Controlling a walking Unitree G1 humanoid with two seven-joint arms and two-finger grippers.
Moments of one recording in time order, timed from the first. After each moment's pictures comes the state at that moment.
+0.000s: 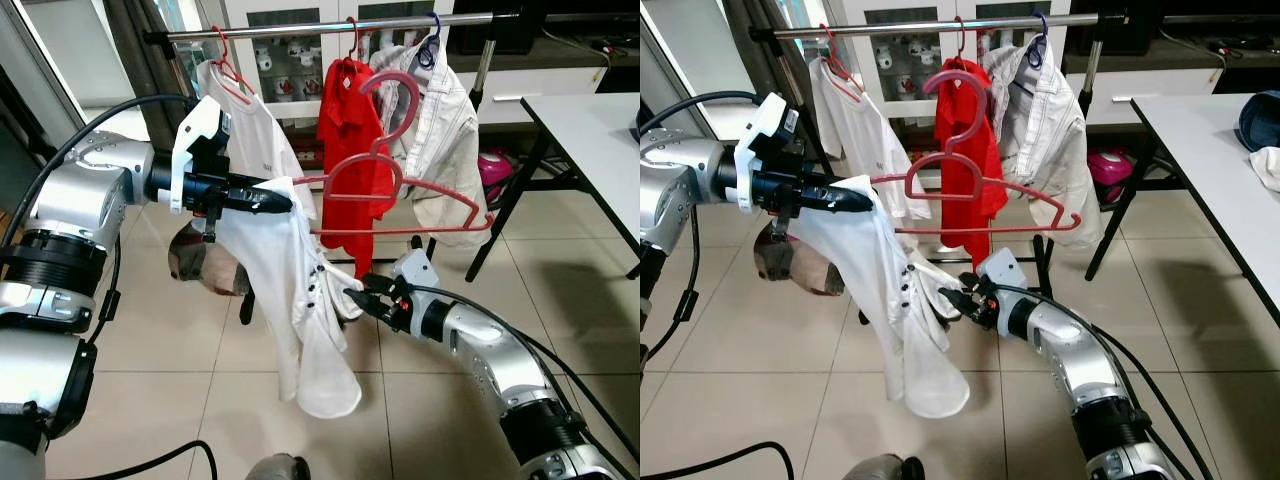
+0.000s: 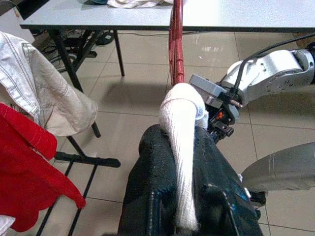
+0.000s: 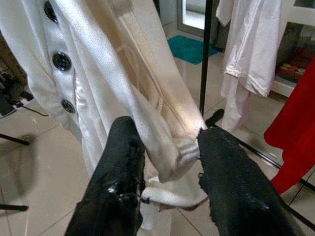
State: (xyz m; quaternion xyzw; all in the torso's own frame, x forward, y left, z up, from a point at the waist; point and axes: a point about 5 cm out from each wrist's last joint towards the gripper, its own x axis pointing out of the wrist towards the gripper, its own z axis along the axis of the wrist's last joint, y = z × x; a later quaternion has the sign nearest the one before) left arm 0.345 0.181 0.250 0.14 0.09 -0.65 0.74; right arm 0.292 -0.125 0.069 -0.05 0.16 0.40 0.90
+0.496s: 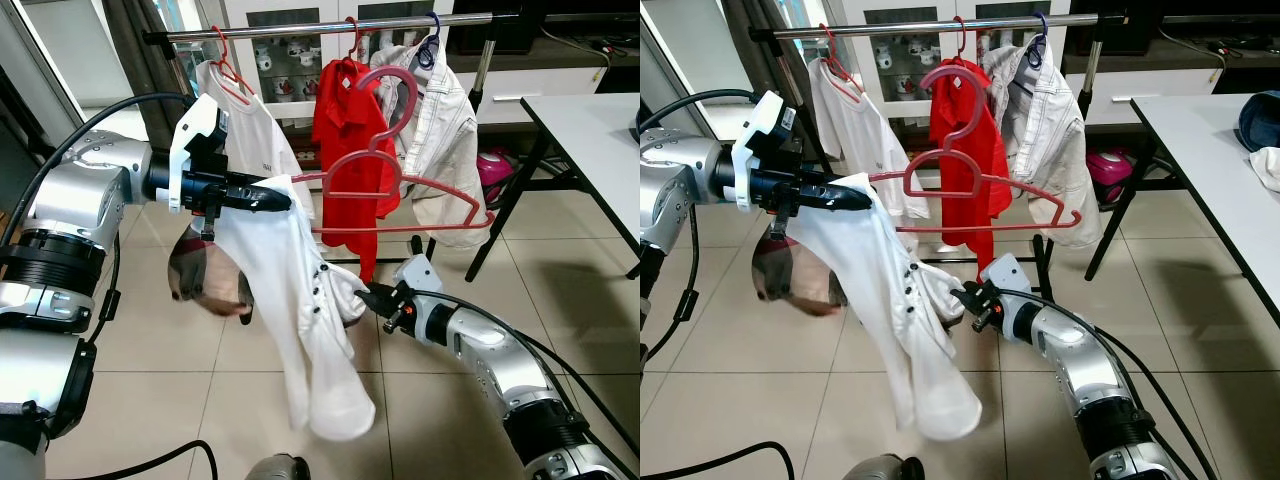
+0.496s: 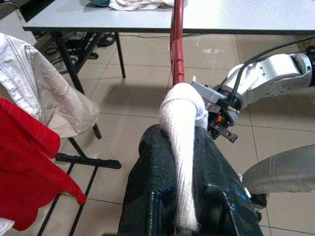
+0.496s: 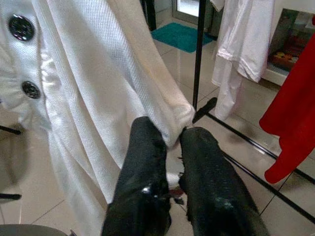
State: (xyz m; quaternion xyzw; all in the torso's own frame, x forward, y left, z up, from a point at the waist) left arm 0.345 0.182 0.251 0.14 0.08 -0.65 0.75; right arm 0.291 -0.133 0.060 -0.06 0.18 0.39 0.90
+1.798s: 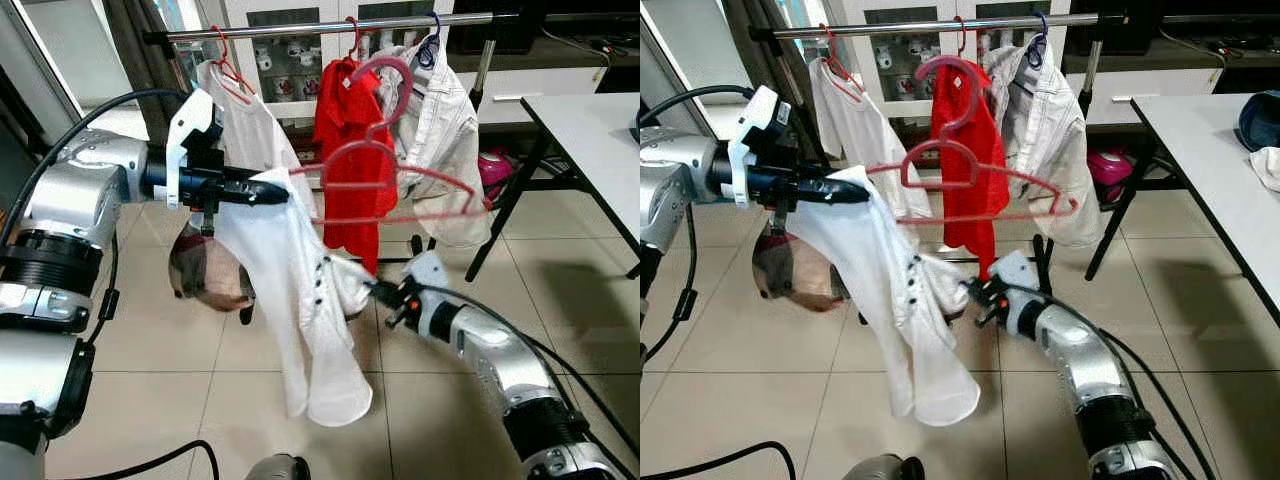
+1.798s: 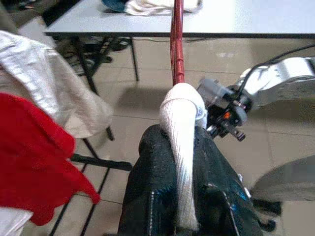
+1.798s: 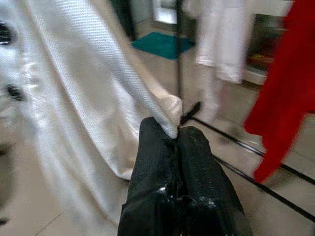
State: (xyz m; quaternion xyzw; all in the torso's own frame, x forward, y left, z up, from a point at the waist) left arm 0.347 0.189 0.251 0.14 0.07 -0.62 0.77; right arm 0.299 -0.147 0.063 -0.04 0.16 0.33 0.93
